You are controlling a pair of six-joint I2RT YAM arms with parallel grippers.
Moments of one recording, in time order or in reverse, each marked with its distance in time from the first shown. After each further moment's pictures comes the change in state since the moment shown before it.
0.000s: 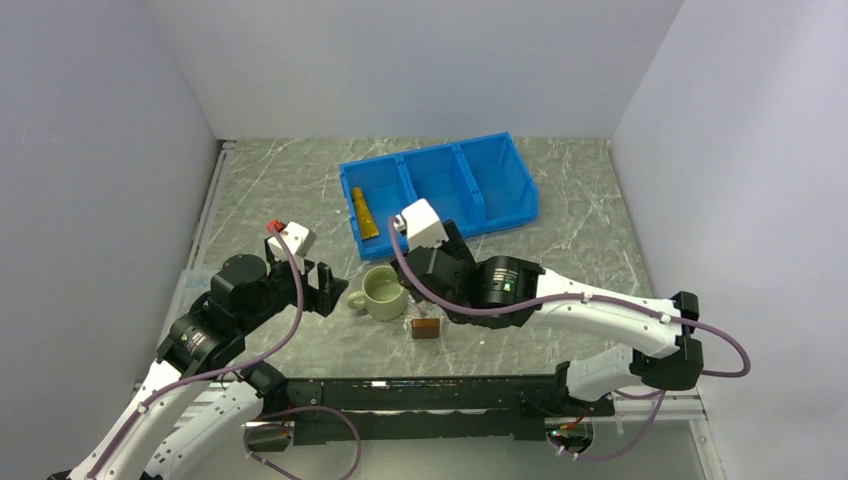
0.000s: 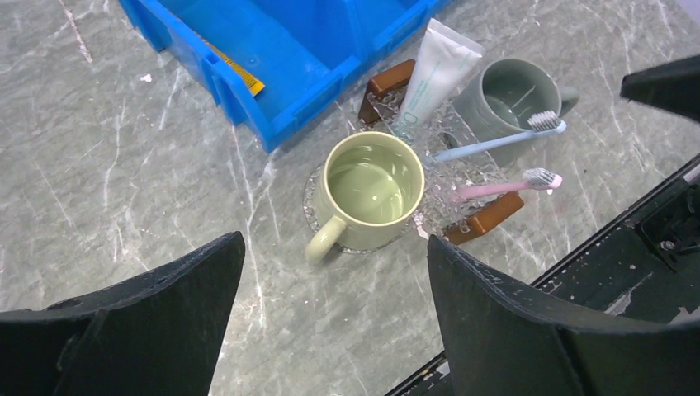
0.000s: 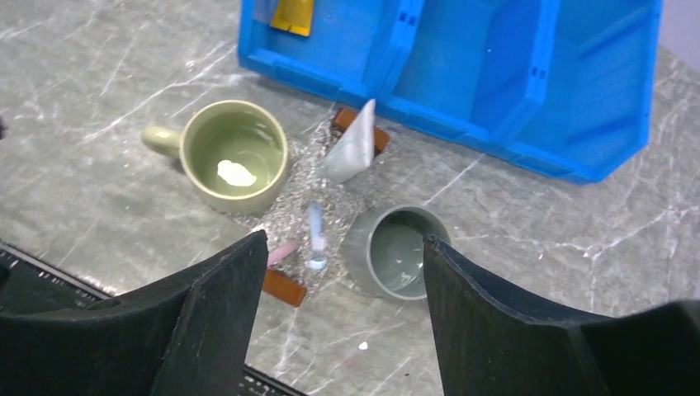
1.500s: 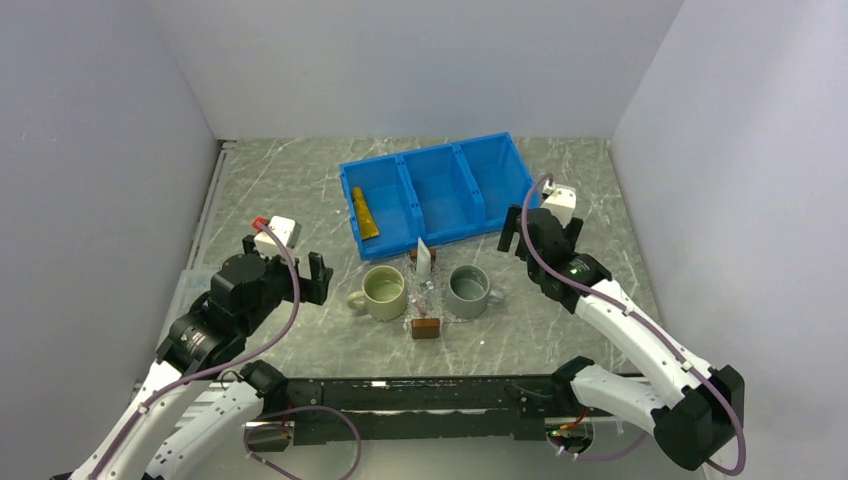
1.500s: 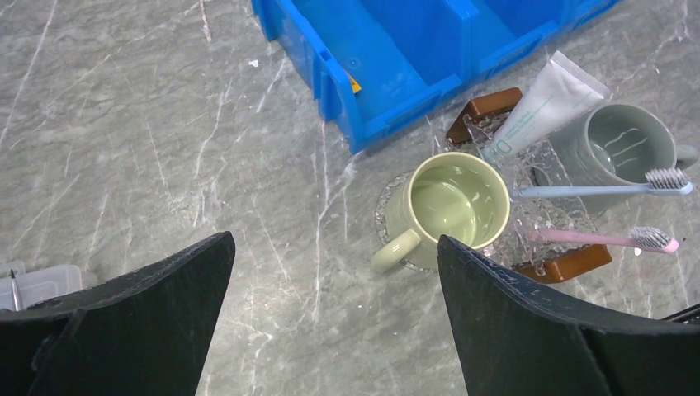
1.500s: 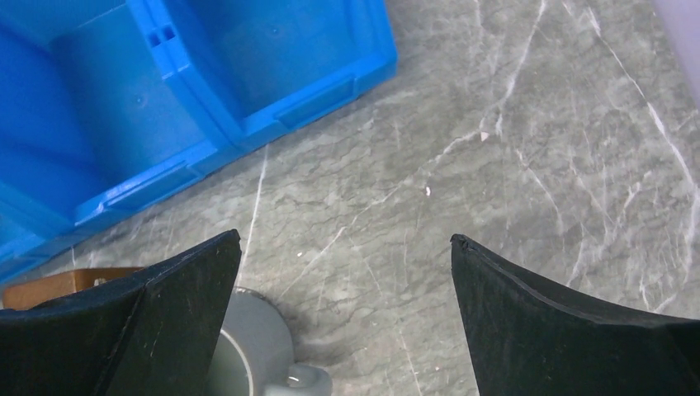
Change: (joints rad) left arm 0.012 0.004 0.000 -0.018 -0.240 -0.029; right arm -0.796 -0.373 -0.647 0.439 -0.154 0.099
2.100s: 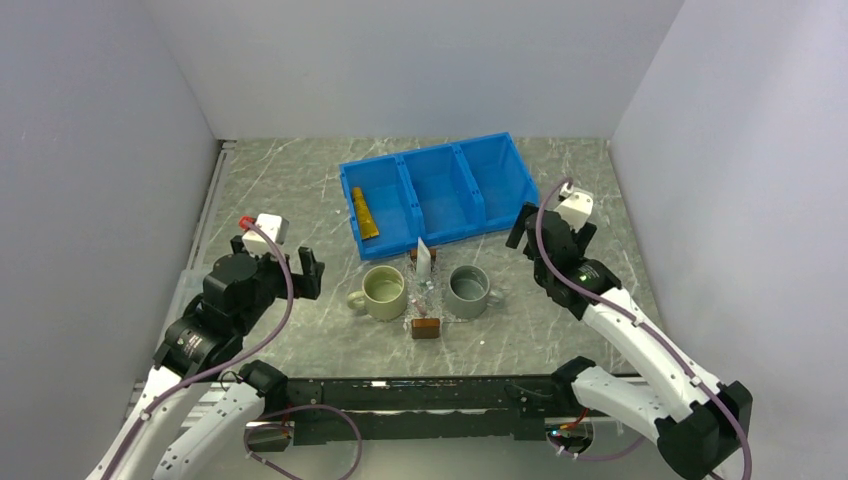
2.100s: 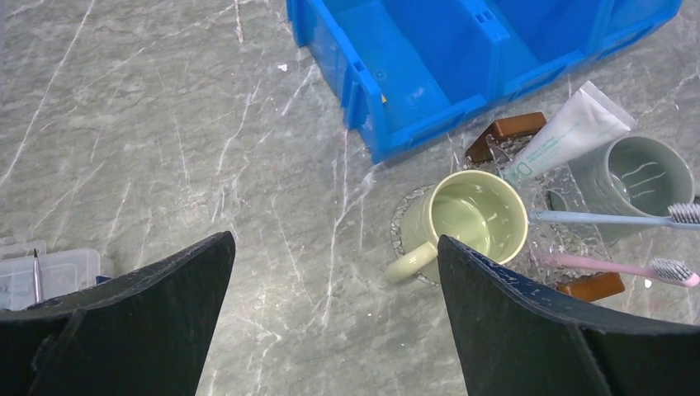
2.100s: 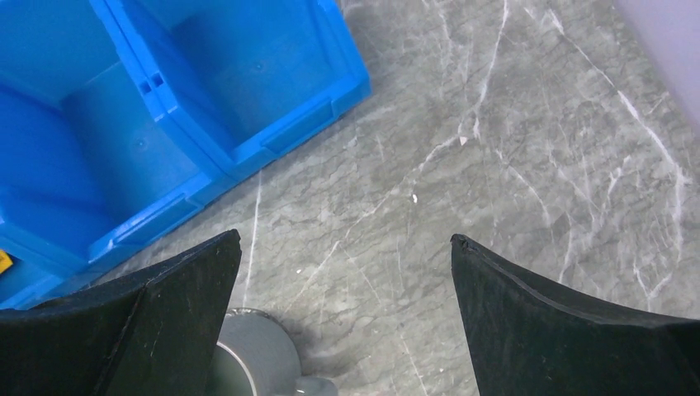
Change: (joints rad) left arm 0.080 -0.023 0.000 0.002 0.002 -0.015; right arm -0.025 -0.058 -0.015 -0.016 0.065 0.086
